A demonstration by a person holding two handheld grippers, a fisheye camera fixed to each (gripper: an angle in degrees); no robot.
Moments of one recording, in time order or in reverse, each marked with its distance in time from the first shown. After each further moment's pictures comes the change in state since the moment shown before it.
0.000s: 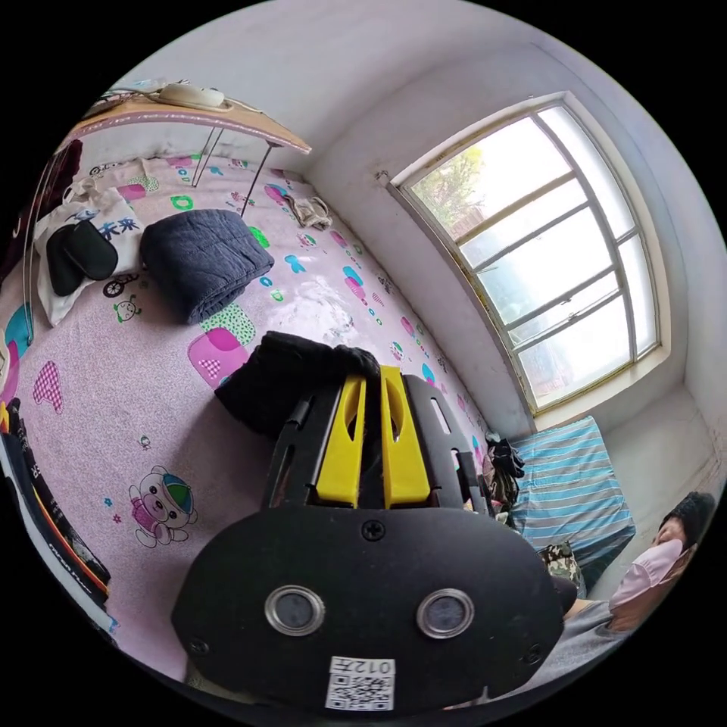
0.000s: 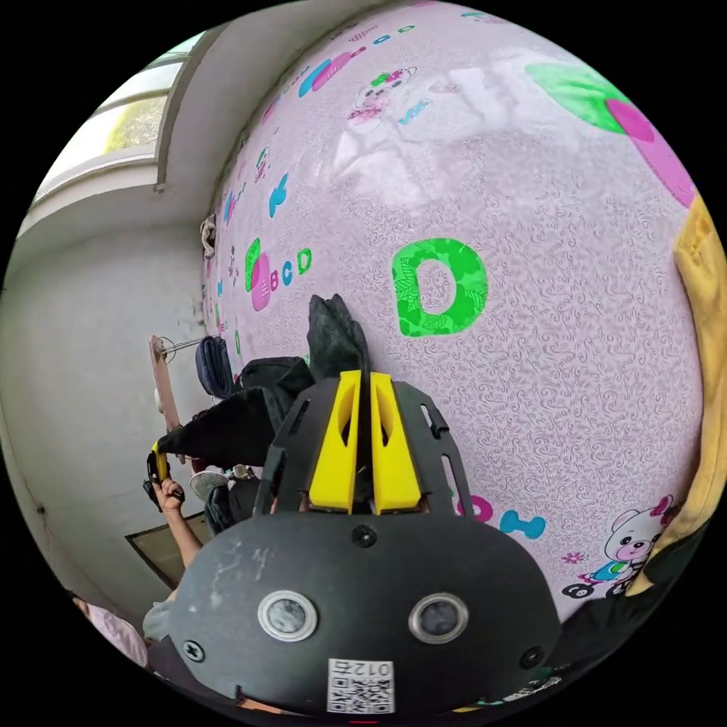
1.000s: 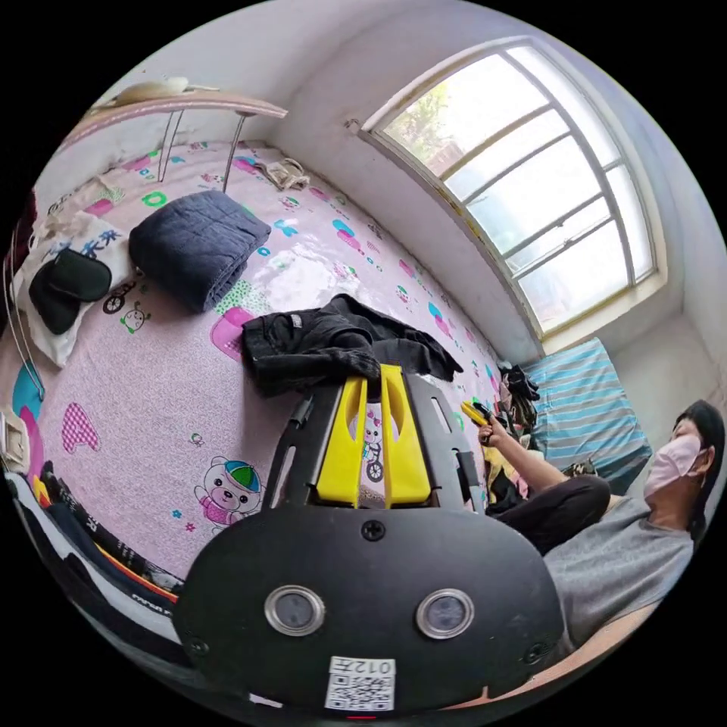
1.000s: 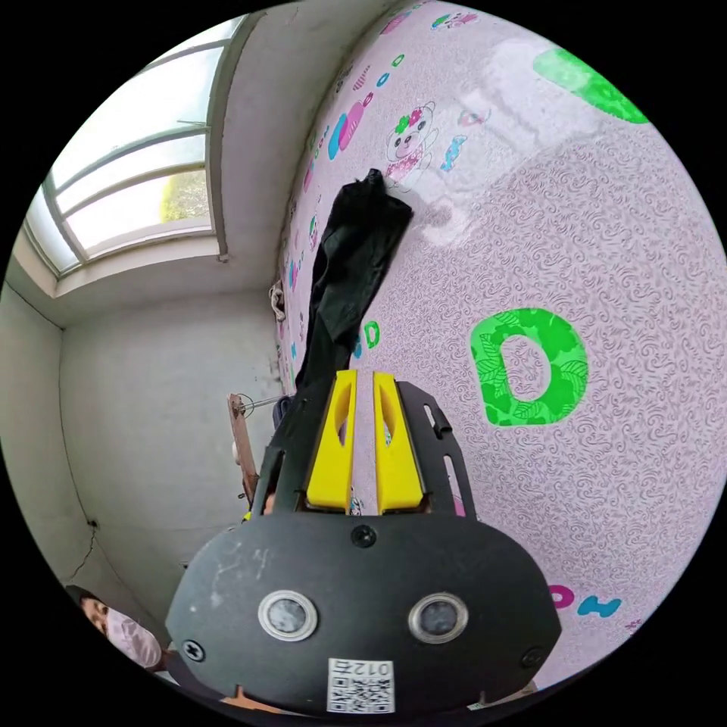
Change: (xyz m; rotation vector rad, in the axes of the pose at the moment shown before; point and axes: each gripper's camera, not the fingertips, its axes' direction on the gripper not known) left arm -0.071 0.023 -0.042 -0.227 -0.018 0.220; right arm -0.031 -0.114 -0.358 0.187 -0.336 0.090
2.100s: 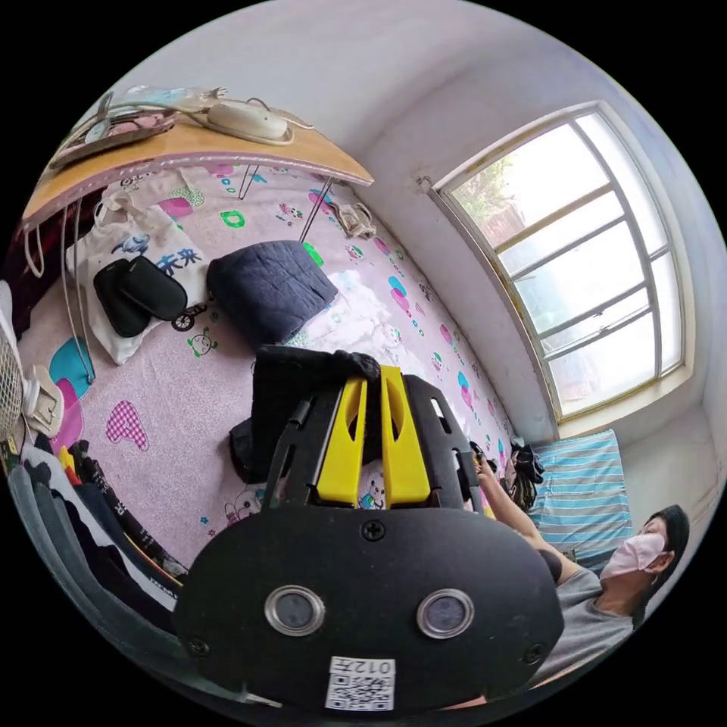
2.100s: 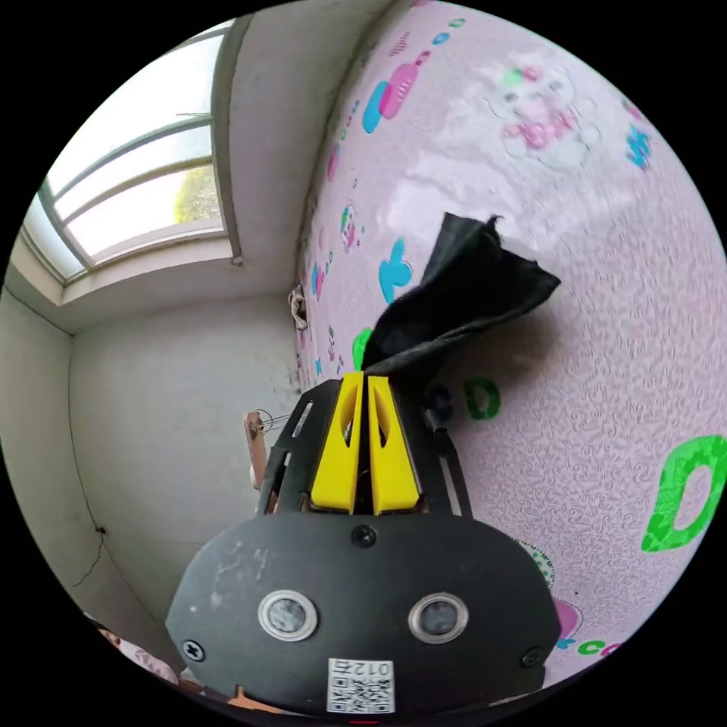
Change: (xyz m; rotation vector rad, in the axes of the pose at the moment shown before) left arm -0.072 -0.107 -0.050 0.151 -0.117 -0.264; right arm -0.309 0.011 -0.066 0.014 -0.059 -0.020
